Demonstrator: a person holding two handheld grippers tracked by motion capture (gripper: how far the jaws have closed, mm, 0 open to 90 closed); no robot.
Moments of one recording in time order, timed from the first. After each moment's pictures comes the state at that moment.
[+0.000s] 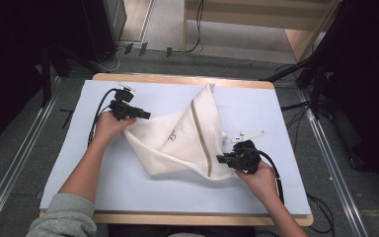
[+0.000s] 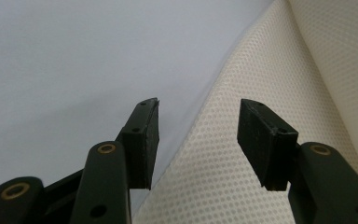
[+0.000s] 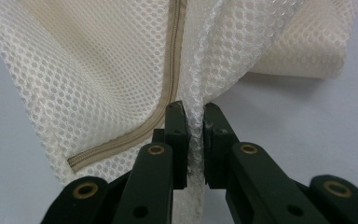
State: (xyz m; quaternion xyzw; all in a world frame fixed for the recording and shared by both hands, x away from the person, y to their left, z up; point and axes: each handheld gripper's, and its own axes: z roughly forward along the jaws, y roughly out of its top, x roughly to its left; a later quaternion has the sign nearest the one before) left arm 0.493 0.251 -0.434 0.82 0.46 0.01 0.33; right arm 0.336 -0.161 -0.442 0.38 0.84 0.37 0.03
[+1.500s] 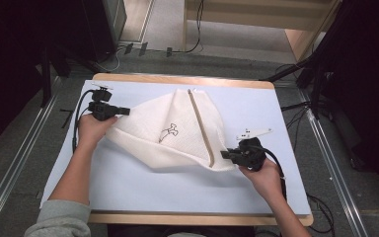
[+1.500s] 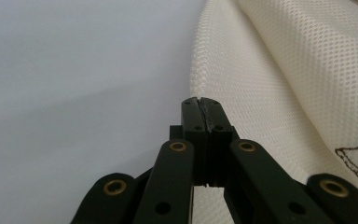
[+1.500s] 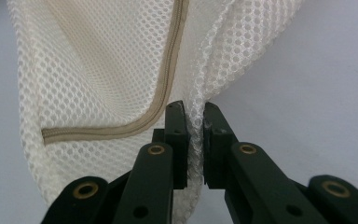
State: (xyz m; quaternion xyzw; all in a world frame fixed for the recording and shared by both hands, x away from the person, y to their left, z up) left arm 0.463 0.315 -0.414 0.76 0.53 0.03 0.37; right arm 0.339 -0.172 -0.431 0.39 0.83 0.39 0.06
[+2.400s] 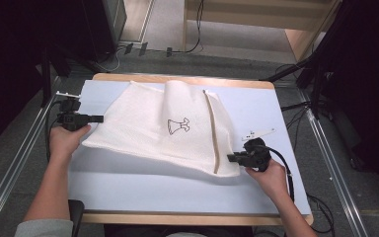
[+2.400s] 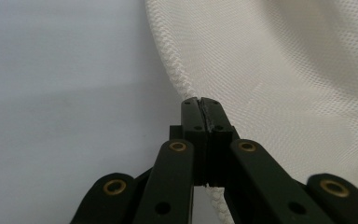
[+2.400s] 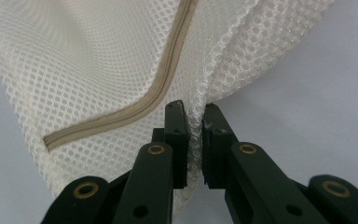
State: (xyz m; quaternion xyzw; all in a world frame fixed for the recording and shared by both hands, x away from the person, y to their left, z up) left arm 0.422 0.385 -0.415 0.71 0.59 0.05 0.38; right arm 0.346 -0.192 -0.449 0.41 0.84 0.35 0.02
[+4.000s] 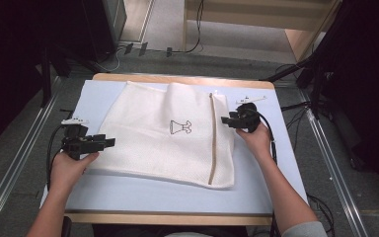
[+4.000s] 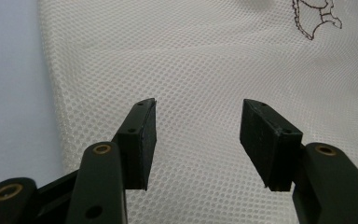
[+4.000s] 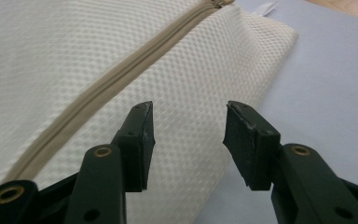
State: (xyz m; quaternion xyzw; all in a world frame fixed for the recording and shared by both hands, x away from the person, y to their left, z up) left arm 0.335 0.334 -0.414 0.75 0.54 0.09 0.38; right arm 0.471 -0.181 -0.450 0.42 0.81 0.39 0.13
